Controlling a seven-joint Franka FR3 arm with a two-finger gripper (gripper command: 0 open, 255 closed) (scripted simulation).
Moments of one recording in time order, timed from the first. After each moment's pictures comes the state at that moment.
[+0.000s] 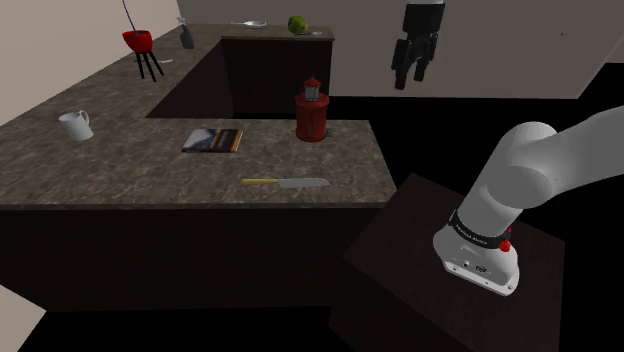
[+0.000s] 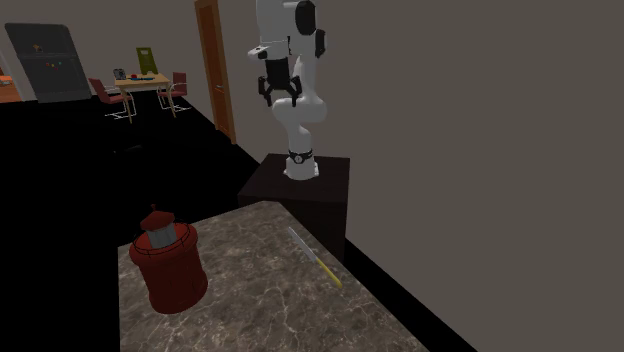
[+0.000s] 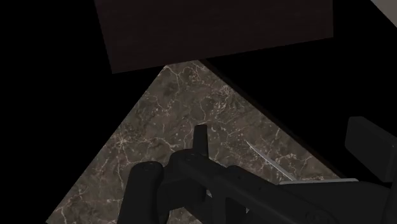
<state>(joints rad) 0.00 -0.78 -0.05 -2.37 0.01 1.50 0.06</state>
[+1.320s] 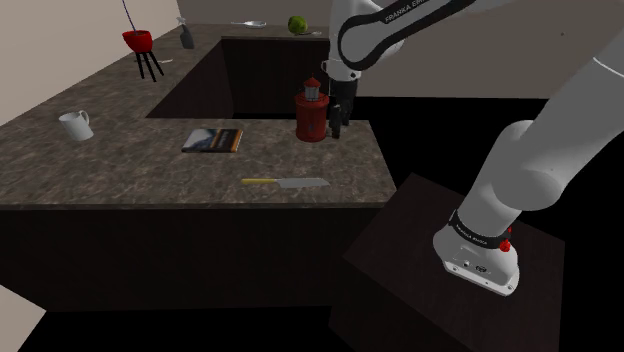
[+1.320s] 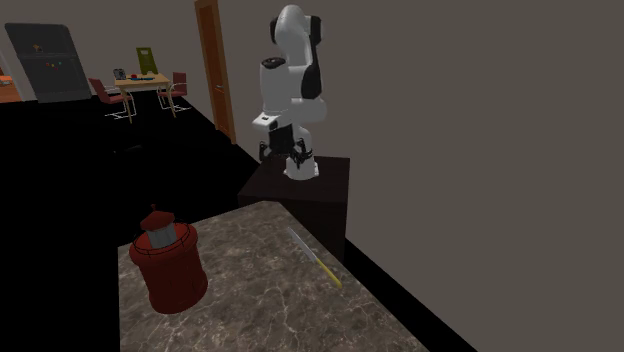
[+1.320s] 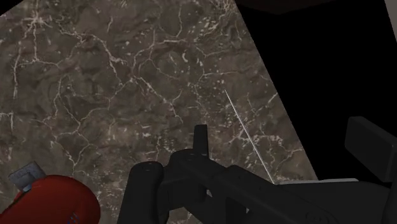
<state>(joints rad) 0.13 -0.23 -0.08 -2.41 0.02 2.10 -0.24</state>
